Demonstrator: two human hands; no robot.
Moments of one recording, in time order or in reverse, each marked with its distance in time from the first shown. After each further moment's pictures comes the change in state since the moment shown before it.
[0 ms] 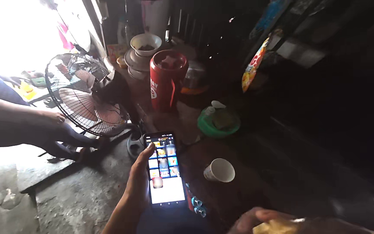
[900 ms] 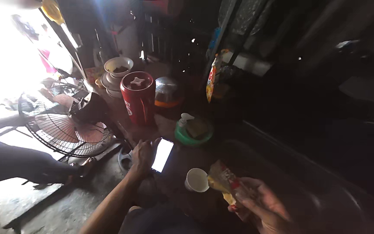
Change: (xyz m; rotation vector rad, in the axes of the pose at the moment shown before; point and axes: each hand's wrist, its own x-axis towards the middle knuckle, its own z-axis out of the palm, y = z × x) left_hand 0.178 -0.053 0.040 1.621 0.178 0.333; right_hand 0.009 -0.010 -0.089 -0.300 0.632 0.167
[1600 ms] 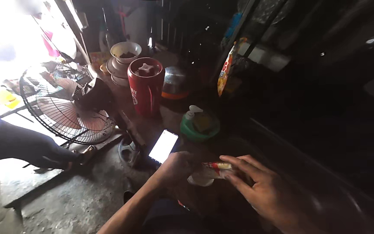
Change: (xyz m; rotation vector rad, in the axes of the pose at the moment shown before) left_hand -0.081 0.045 -0.012 -0.712 -0.495 0.494; right_hand 0.050 -0.017 0.007 -0.998 -0.162 -0.601
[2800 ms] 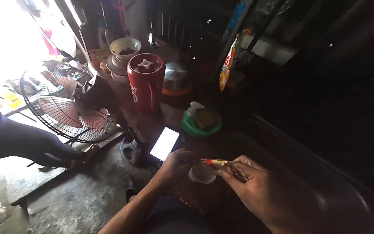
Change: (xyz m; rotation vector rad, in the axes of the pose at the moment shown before) left_hand -0.004 -0.023 0.010 -0.093 0.114 0.015; right_hand -0.004 -0.010 0.021 0.018 0.087 0.144
